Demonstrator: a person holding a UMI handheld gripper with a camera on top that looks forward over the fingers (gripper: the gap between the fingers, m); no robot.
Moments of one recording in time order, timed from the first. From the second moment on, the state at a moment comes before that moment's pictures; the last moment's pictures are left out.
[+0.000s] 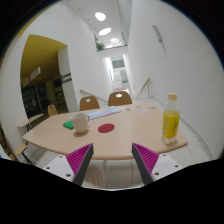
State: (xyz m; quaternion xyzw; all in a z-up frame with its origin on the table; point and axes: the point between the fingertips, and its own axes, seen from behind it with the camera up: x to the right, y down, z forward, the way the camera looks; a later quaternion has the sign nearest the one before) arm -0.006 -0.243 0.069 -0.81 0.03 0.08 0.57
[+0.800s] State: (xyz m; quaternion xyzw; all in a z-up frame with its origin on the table) arm 0.211 -0.115 0.053 -0.76 0.09 -0.05 0.64
